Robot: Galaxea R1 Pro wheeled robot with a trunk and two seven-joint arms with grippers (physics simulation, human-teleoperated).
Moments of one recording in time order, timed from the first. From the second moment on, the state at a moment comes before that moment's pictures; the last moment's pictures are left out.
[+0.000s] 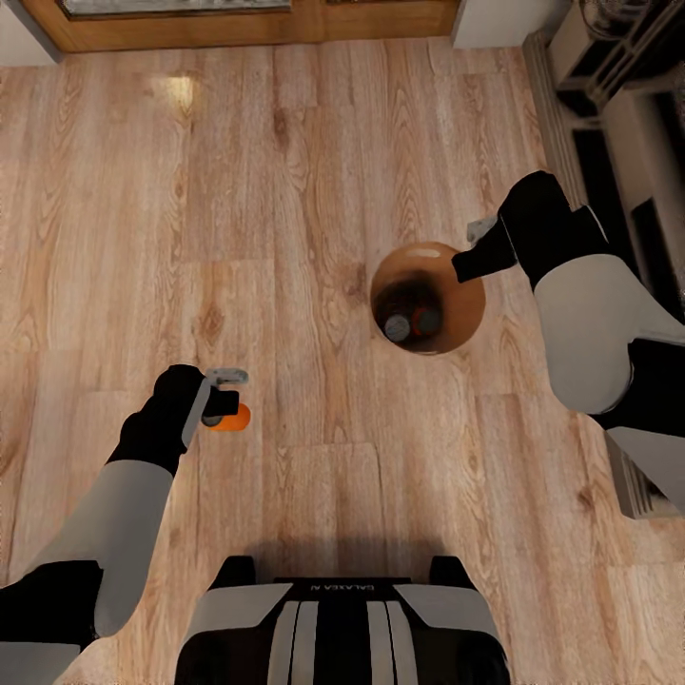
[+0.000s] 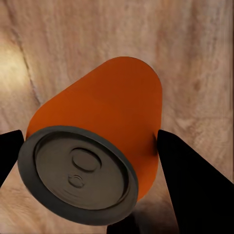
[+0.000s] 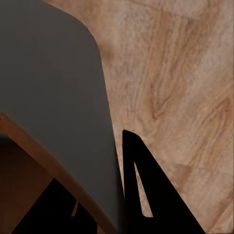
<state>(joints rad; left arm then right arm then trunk) -1.02 0.02 0.05 -0.90 -0.05 1.05 0.01 -1.74 0.01 -0.18 -0.48 0.96 1.05 0.76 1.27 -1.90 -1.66</state>
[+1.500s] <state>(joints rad) -1.26 0.13 0.04 -0.68 -0.05 1.05 -0.46 -1.62 0.01 -0.21 -0.47 0.98 1.04 0.87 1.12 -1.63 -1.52</state>
